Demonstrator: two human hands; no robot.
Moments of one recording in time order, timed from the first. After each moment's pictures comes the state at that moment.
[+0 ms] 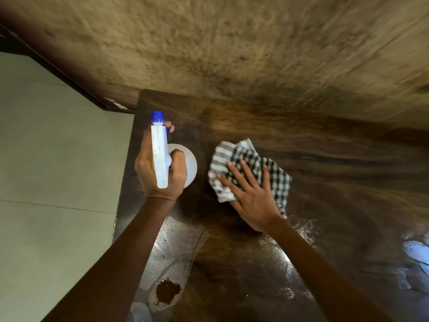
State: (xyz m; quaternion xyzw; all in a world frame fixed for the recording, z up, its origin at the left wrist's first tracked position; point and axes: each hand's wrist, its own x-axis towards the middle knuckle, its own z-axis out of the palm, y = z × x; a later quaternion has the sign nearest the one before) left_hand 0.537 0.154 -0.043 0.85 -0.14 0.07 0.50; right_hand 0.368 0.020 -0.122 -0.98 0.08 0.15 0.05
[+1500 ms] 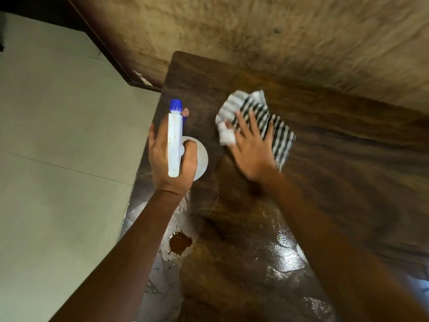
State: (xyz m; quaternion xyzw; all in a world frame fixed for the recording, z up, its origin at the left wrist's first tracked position) left_hand 0.480 0.220 -0.038 0.87 -0.12 0.04 0.48; right_hand 0.427 0.053 -0.118 -0.98 0.14 0.16 0.02
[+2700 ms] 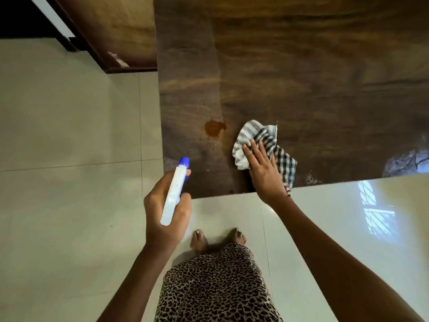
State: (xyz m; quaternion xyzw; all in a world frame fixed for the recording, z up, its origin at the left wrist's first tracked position) left_hand 0.298 0.515 0.007 0.81 -0.23 -0.20 0.50; right_hand 0.168 0.323 -0.115 -0.93 0.32 0.03 0.21
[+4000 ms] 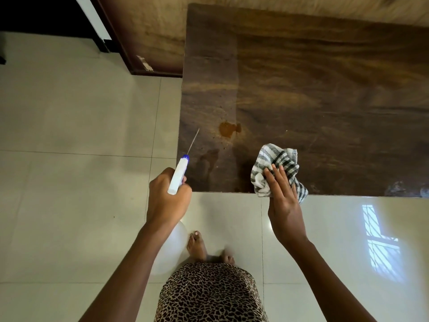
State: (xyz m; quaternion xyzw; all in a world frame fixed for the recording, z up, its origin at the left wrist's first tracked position) left_hand 0.300 0.532 0.017 0.88 -0.10 -0.26 0.39; right_hand 0.117 0.387 -0.056 -0.92 0.32 -0.12 0.19
